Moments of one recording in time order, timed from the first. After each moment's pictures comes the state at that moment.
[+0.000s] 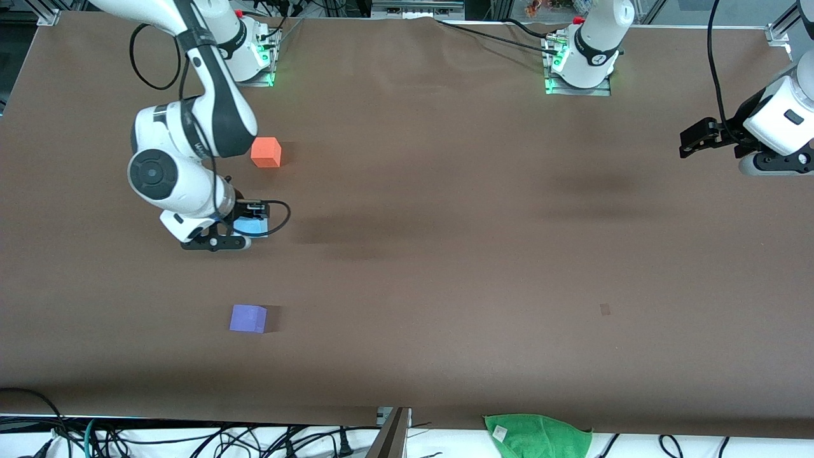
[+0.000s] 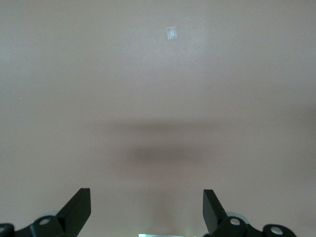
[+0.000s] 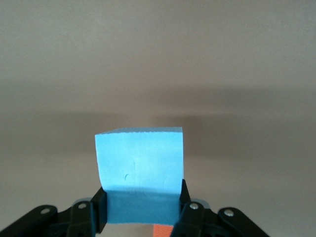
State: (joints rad) left arm 0.07 -0.03 -0.08 -1.70 0.03 1.55 -0.03; right arm 0.41 0.33 -0.18 -1.88 0.12 2.03 0.15
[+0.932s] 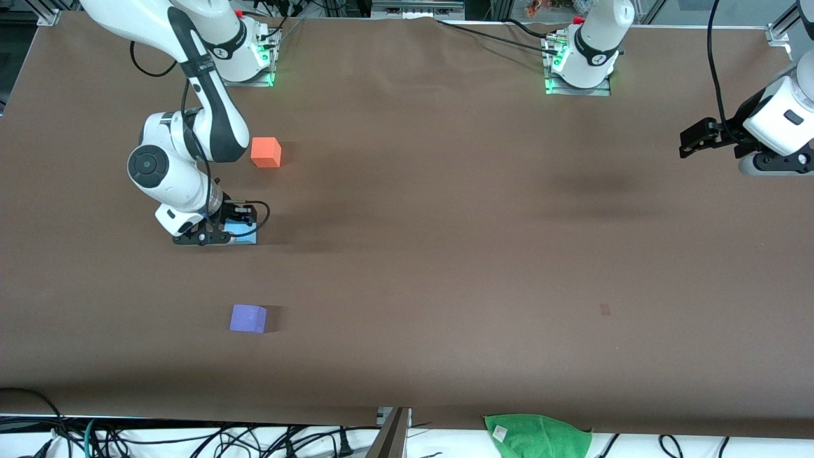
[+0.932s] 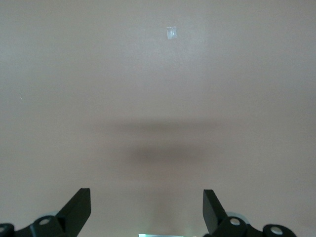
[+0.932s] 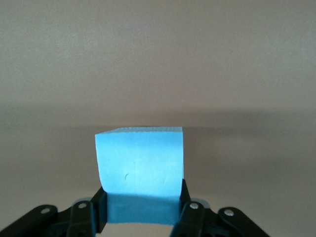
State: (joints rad) left arm 0.07 -0.03 -0.08 -1.70 0.03 1.55 -0.03; right arm 0.42 0.33 -0.23 -2.14 0.17 2.41 0.06
